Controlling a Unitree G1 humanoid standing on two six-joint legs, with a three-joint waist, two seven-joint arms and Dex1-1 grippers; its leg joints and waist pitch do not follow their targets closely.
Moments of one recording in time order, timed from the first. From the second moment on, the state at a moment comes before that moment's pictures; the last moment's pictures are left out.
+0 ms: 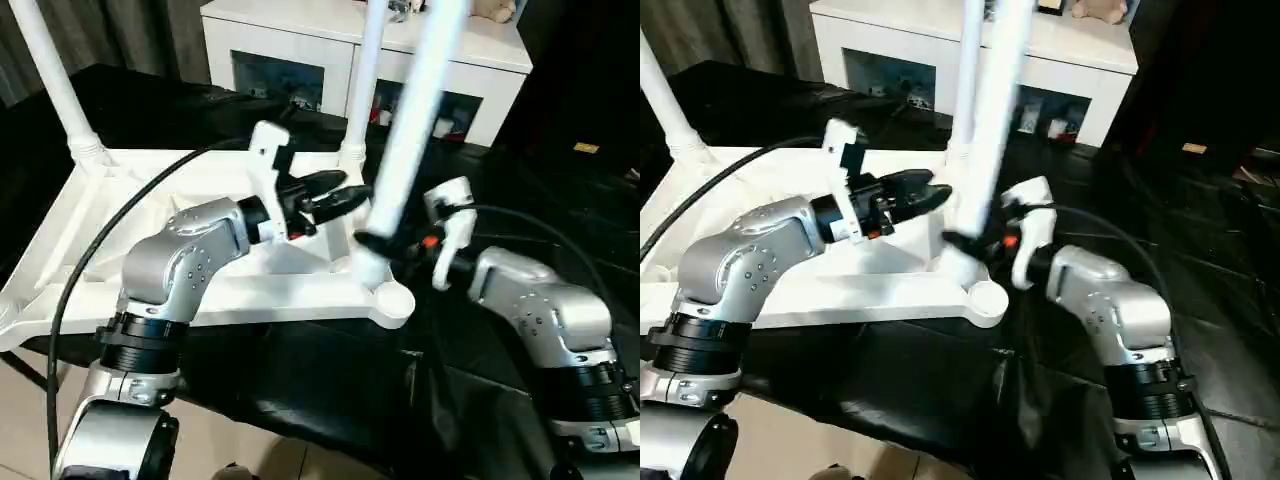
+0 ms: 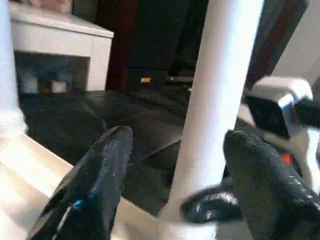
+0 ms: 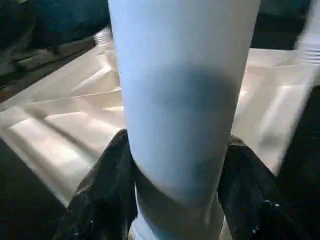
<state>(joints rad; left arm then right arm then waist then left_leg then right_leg) -0.63 0.32 -0.11 0.10 -0.41 0.54 -0.76 -0.47 -0.32 0.01 0.09 0.44 0.66 0.63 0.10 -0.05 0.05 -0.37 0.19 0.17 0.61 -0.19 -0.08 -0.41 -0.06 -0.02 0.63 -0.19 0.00</state>
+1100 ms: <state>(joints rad) -0.56 0.46 -0.43 0.41 -0.08 0.22 -1.07 -0.40 -0.37 0.05 0.09 0.38 0.61 0.70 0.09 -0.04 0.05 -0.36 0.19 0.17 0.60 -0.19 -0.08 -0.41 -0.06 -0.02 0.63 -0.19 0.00</state>
